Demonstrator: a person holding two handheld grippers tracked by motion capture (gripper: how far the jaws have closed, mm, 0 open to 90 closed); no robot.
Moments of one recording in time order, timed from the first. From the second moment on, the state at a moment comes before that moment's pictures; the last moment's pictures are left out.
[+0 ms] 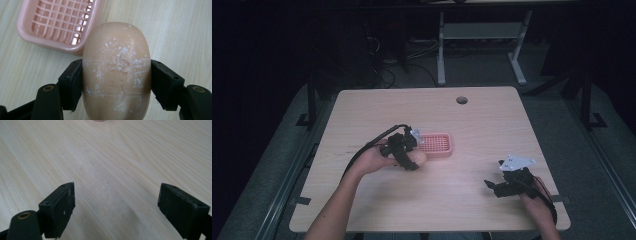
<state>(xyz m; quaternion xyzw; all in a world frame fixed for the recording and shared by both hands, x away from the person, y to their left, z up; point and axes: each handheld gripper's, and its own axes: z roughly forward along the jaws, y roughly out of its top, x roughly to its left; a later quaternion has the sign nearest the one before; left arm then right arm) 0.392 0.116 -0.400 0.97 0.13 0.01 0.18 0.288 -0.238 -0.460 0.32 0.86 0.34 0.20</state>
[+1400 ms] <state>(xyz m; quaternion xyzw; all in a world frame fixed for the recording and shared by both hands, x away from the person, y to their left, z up) 0.431 0.079 -0.395 0.98 0.12 0.01 0.17 0.288 -0.240 -0.460 0.33 0.86 0.34 0.20</state>
